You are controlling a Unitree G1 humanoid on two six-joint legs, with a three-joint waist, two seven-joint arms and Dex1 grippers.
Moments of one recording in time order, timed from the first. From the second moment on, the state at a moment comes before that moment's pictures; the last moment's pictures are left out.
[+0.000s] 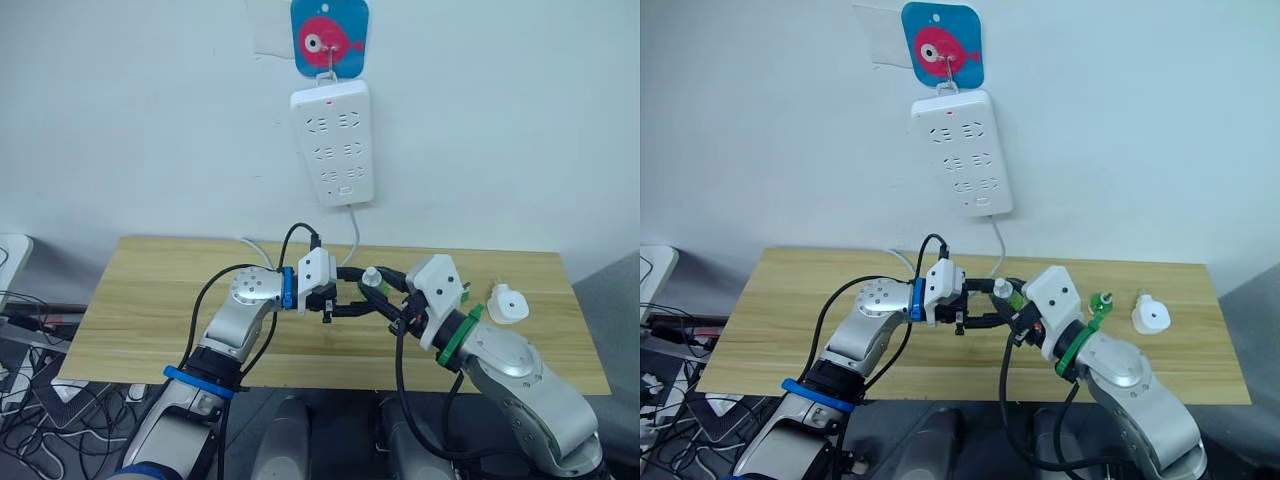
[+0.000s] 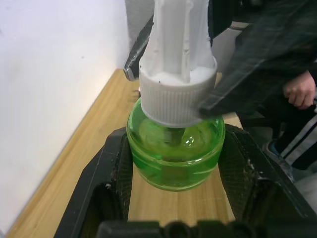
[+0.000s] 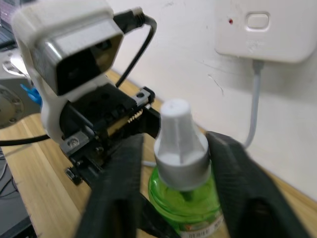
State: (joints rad) left arm -0.51 0.34 -0.27 0.23 -0.24 -0.03 -1.17; right arm -0.09 -0.37 0.23 -0.78 0.29 0.73 0.33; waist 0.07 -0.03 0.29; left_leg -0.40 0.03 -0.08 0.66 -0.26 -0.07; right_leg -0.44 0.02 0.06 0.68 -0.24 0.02
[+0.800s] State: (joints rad) left arm -0.43 0.47 -0.27 0.08 -0.31 -0.05 -1.38; right arm -0.54 -0.59 0.30 -0.20 0.44 0.36 1.27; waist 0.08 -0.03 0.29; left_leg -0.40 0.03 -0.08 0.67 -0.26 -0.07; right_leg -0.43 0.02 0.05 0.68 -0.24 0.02
